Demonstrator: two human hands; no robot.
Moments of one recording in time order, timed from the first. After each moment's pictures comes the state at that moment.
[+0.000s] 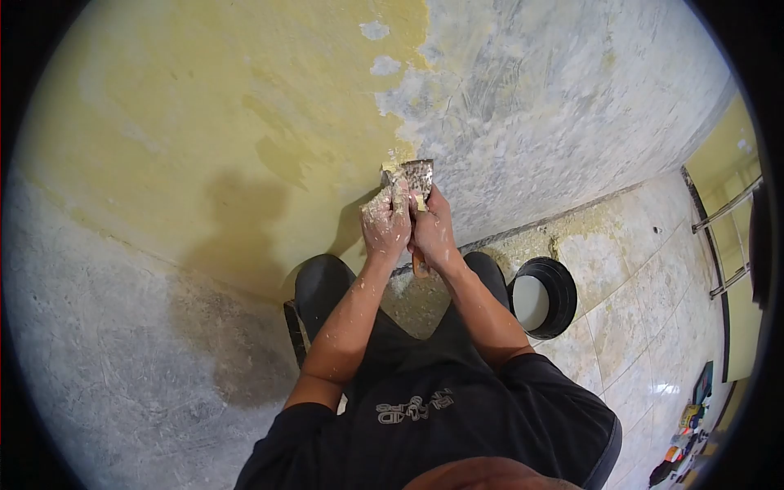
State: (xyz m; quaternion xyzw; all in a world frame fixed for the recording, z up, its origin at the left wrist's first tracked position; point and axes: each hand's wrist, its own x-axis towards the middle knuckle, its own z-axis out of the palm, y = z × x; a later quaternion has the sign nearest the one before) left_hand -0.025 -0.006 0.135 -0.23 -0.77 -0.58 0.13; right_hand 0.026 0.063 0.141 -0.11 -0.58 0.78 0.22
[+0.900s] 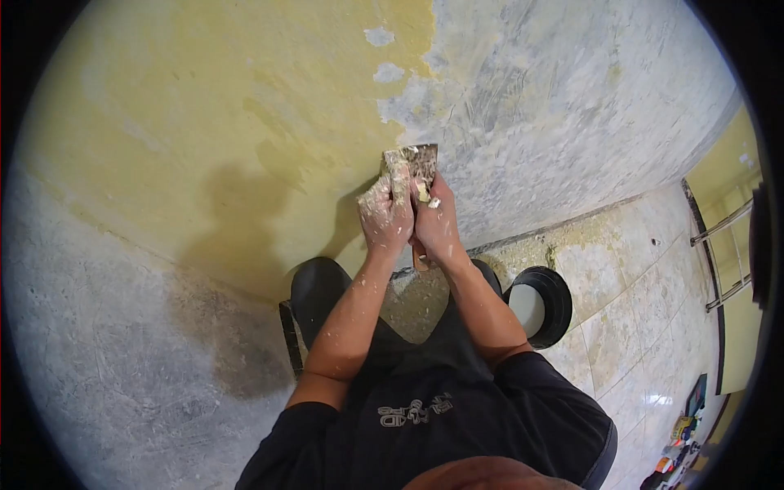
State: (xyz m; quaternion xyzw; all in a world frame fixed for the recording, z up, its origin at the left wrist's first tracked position) left_hand -0.022 0.006 0.173 -0.17 -0.73 -0.65 0.08; right_hand 0.024 0.079 0.165 -0.09 -0.67 0.69 0.24
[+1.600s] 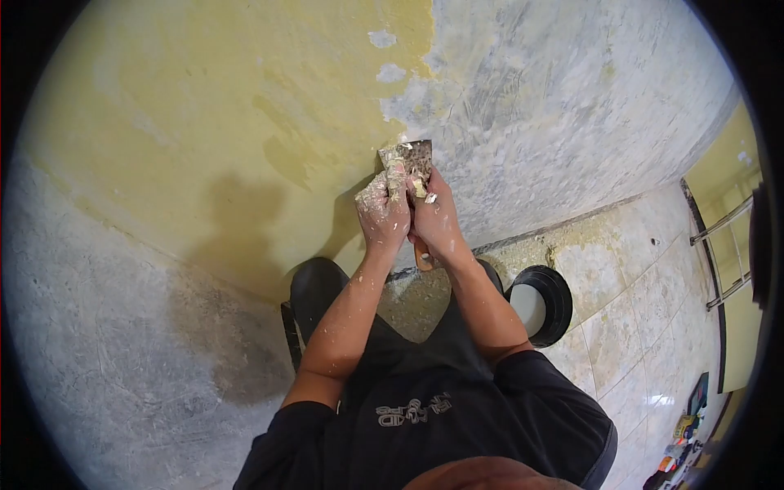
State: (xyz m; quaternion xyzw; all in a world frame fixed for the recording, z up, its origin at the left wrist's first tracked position) left_hand -0.027 0.000 0.173 -0.22 -0.73 -0.63 0.16; right_hand 0.021 0.075 0.172 -0.09 -0.68 0.70 0.22
